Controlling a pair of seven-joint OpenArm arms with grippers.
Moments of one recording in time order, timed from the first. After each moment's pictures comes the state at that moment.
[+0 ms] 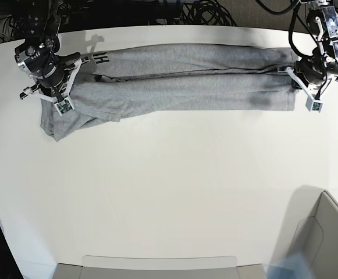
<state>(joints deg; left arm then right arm) 18.7 -23.3 -25.5 99.8 -27.6 -20.0 65.3 -17.3 8.7 16.1 118.6 0.7 36.8 -65.4</state>
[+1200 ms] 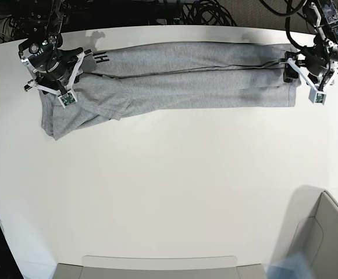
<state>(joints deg) 21.2 -16.6 -35.6 106.1 -27.2 -30.0 66.4 -19.0 8.6 15.9 115.9 0.5 36.9 -65.4</state>
